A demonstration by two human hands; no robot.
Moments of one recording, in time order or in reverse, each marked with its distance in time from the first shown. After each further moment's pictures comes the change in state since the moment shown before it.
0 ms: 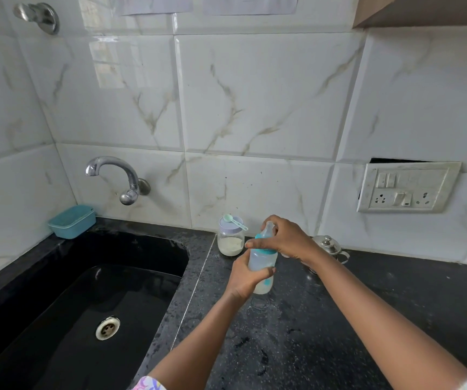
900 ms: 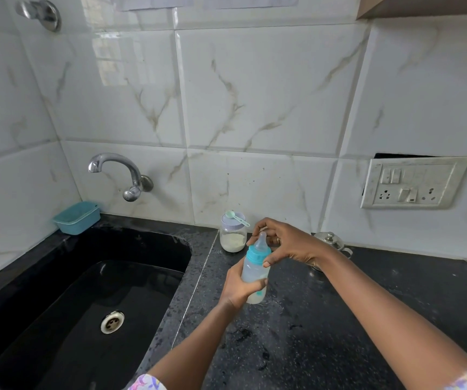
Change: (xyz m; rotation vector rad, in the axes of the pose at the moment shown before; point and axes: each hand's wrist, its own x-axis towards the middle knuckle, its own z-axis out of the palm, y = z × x) left_hand -0.017 -0.025 -0.015 0.057 0.008 -0.007; right_hand -0.001 0.020 -0.007 0.273 -0.403 -0.139
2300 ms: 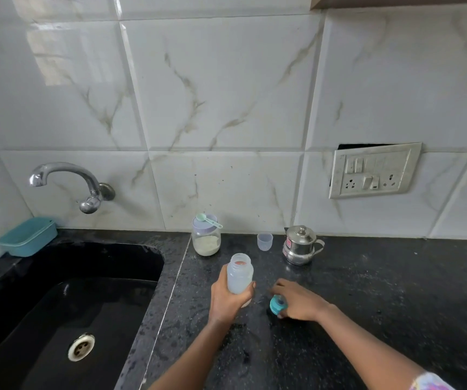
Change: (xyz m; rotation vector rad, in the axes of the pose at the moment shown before) left_hand 0.003 -0.021 0.029 0.214 0.168 0.018; right_hand -0.041 0.157 0.020 -0.697 0.034 0.363
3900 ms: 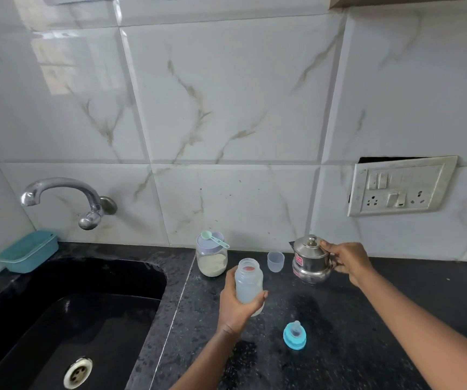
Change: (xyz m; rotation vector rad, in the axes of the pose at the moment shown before) left_hand 0.047 0.012 0.010 -0.160 -0.037 -0.015; right_hand 0.046 0.067 -0.116 1.223 0.654 0.403
